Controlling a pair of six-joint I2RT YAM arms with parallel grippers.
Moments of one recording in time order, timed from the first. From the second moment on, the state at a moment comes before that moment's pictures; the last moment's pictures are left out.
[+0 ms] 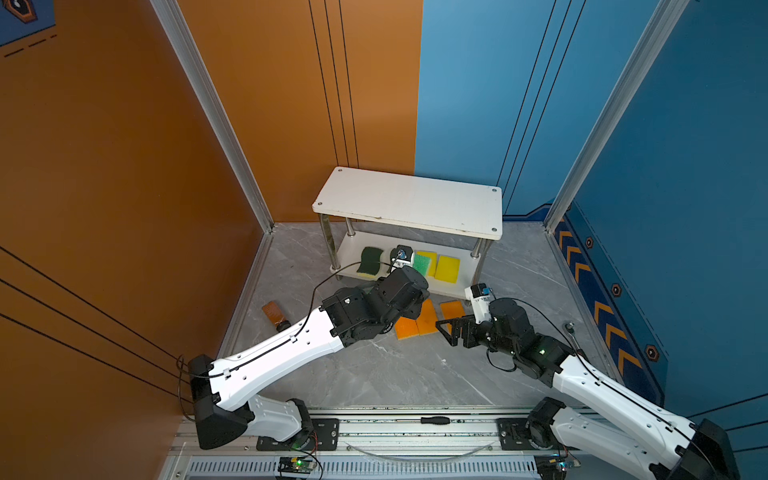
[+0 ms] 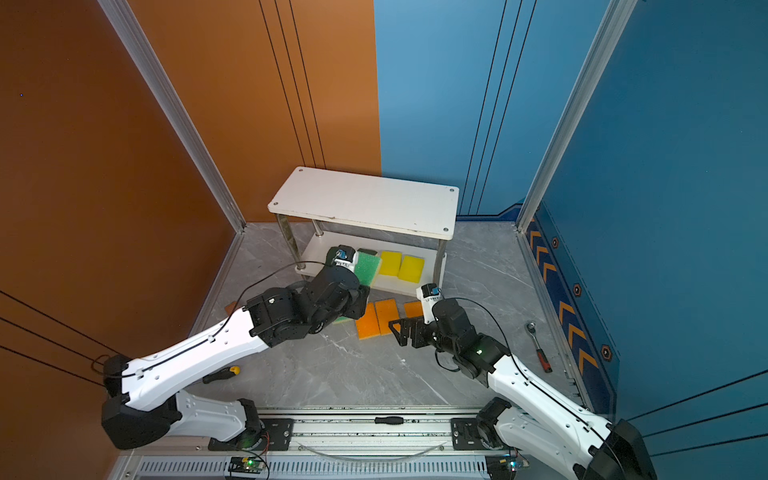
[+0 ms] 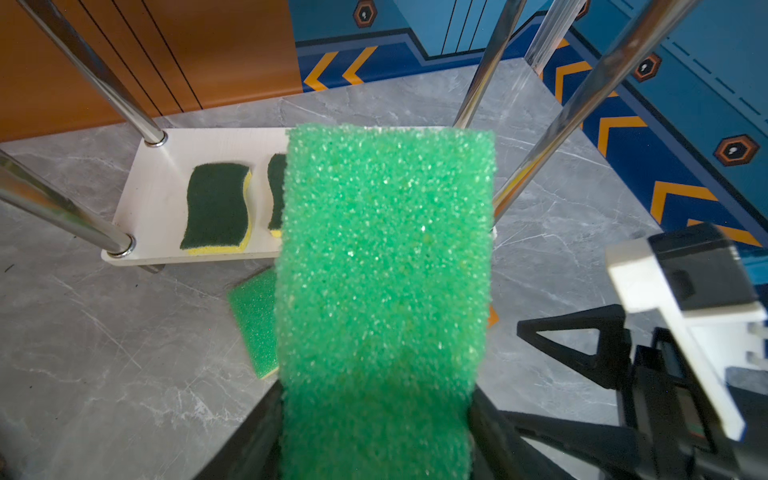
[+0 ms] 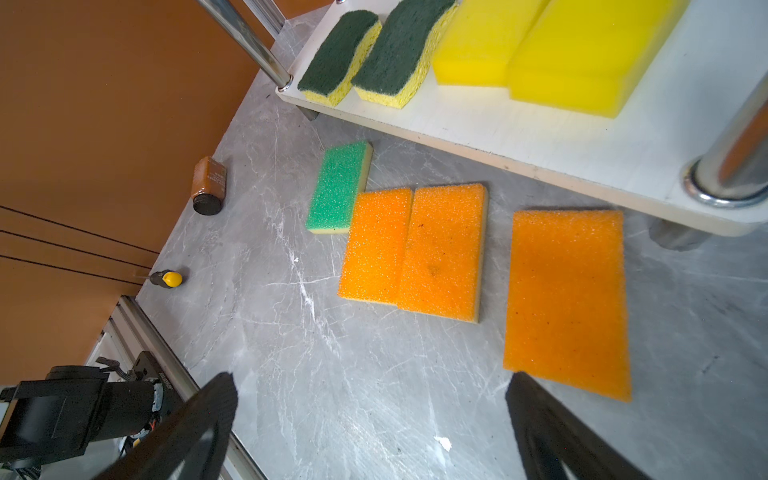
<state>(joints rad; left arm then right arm) -1.04 1.35 1.44 -0.82 -0.50 -0.55 0.66 0.91 0.59 -0.25 -0.14 0.53</state>
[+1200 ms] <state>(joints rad) -1.07 1.56 1.94 -0.79 -0.52 -0.30 0.66 0.91 0.59 -0.25 -0.14 0.53</state>
